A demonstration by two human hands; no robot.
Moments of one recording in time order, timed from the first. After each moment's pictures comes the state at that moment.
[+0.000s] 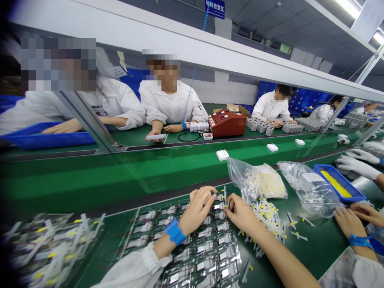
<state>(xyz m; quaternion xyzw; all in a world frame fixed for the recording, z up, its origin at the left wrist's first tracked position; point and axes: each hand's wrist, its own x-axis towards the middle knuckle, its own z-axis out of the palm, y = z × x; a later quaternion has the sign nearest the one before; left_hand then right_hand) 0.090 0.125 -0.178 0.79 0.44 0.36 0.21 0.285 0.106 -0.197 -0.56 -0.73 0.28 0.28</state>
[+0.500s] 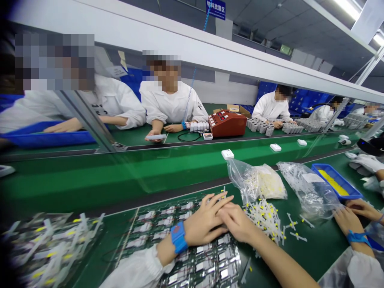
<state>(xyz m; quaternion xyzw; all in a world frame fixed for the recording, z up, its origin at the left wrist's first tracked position) 0.094 0.111 -0.184 0.95 0.23 0.21 0.09 0.271 0.086 -0.165 -0.39 -0.79 0.35 0.32</state>
